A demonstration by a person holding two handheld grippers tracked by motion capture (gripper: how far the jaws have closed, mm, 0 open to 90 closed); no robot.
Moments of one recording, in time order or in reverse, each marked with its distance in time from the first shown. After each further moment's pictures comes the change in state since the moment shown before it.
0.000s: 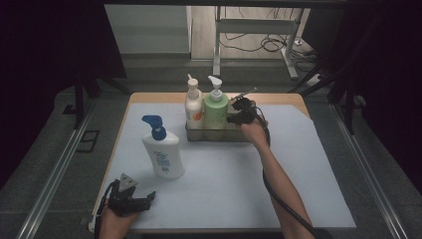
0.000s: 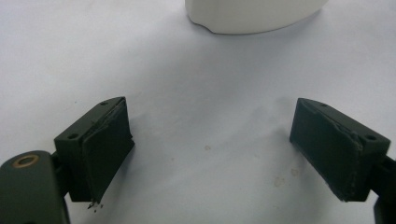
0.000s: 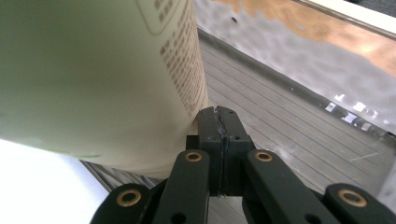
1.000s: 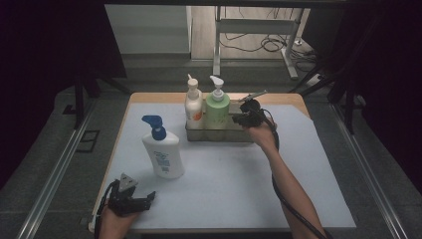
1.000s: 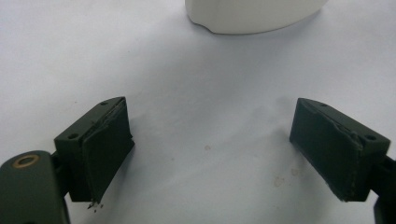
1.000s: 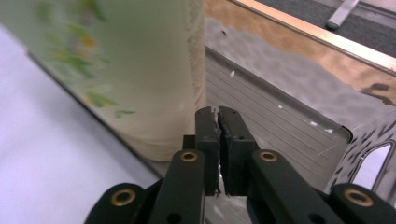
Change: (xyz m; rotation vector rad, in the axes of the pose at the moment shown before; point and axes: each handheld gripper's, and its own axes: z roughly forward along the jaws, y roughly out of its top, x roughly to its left) left arm 0.000 0.000 0.000 0.000 -0.001 -0.002; right arm 0.001 -0.014 -0.032 -0.080 -0.049 -0.055
